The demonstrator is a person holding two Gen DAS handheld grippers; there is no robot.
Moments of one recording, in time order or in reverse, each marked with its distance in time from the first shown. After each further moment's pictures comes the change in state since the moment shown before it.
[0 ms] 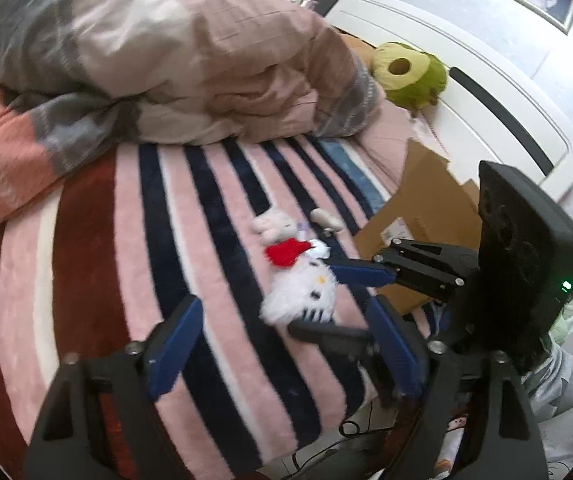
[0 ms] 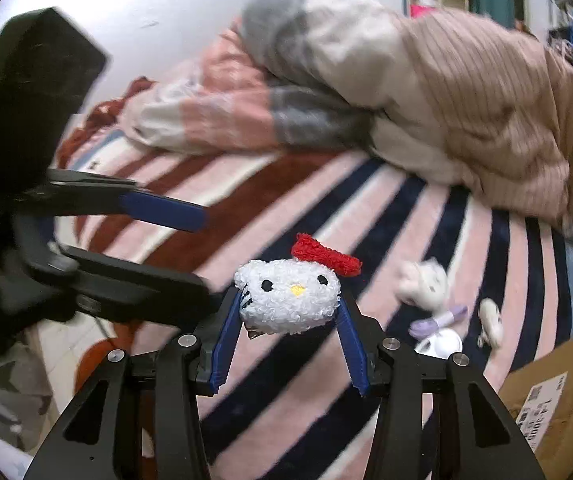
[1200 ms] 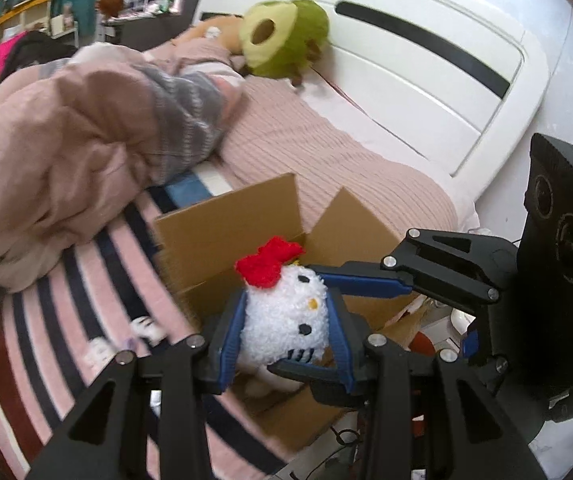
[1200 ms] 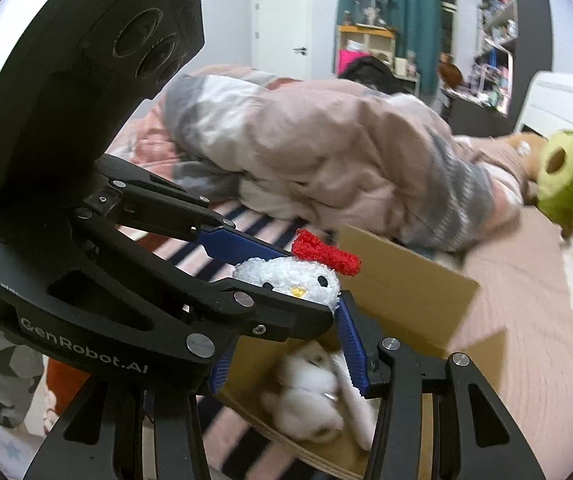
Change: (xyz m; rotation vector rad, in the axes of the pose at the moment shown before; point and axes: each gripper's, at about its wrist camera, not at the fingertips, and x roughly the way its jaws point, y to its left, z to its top) left arm 0.103 -0.250 0.098 0.348 0.111 -0.033; right arm -0.189 -0.124 -0.051 0.097 -0.132 -0.256
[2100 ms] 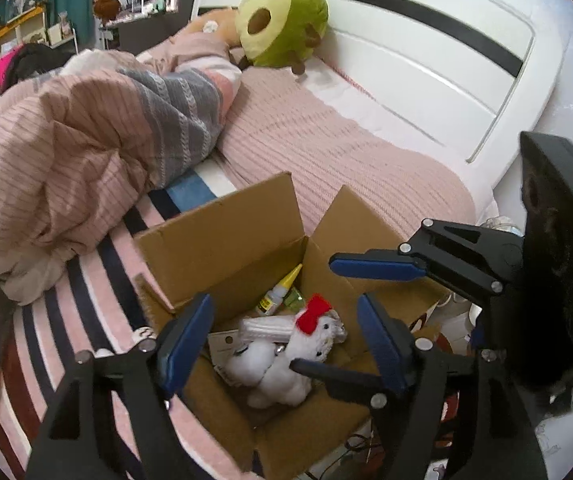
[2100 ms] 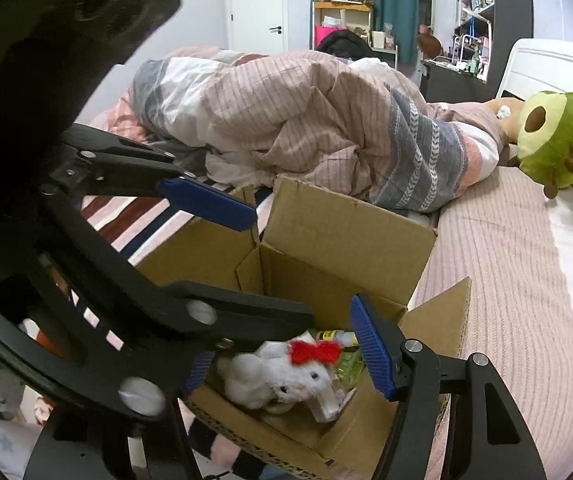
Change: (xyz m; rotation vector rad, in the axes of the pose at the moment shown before) left arm 0.007 -0.019 0.008 0.033 0.017 0.084; right arm -0.001 -0.026 -0.018 0.046 0.059 -0.026
